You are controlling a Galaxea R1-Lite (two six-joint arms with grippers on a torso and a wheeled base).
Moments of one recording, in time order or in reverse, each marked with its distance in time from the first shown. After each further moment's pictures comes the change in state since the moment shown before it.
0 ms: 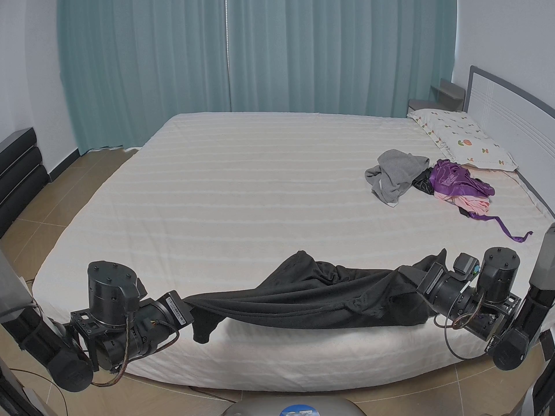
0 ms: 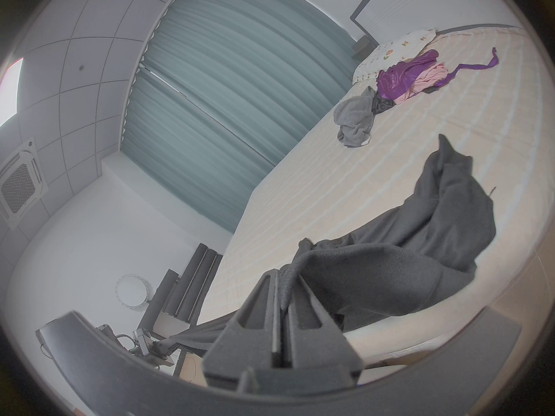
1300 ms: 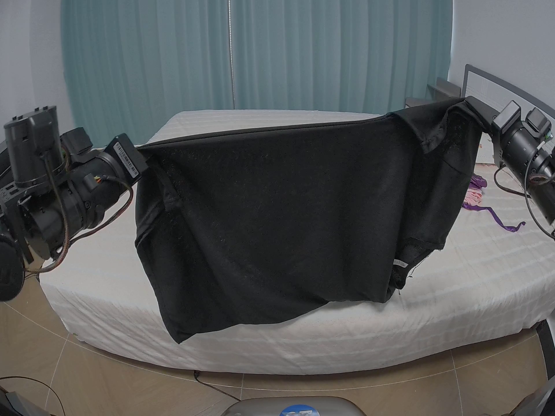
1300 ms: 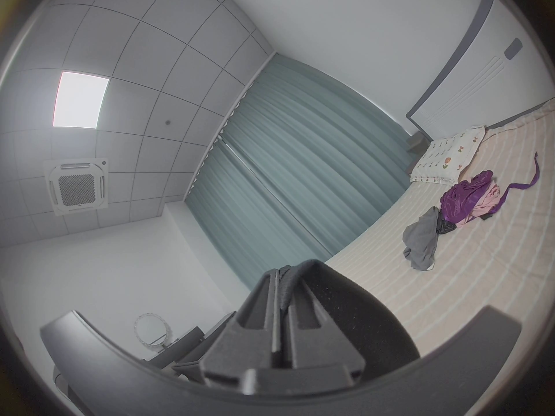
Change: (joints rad) left arm 0.095 -0.320 -0.574 0.468 0.101 0.262; right arm -0.169 -0.459 -0.593 0.518 0.014 -0.092
